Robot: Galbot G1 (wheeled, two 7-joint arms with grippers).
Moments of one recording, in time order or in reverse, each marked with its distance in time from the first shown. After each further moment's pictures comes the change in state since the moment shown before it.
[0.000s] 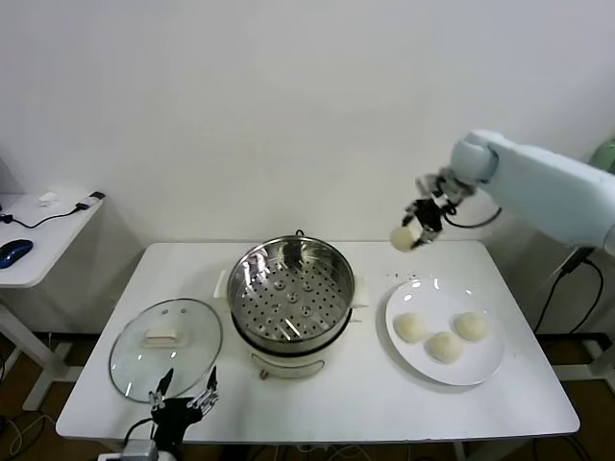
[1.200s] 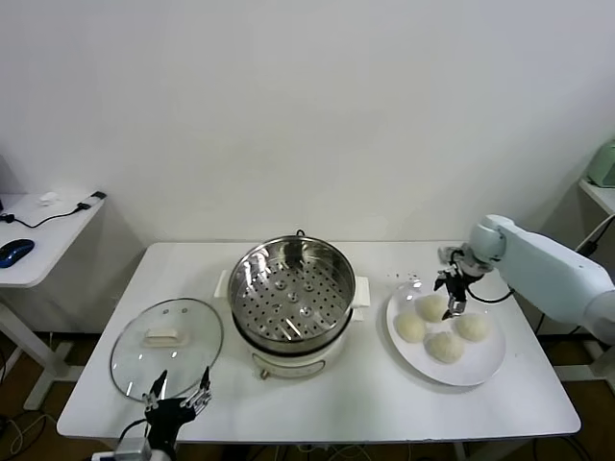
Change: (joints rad) left arm -0.020 -0.007 -0.037 0.036 -0.031 0.007 0.003; right arm -0.633 -0.130 0.372 -0.347 -0.264 -0.239 0.055
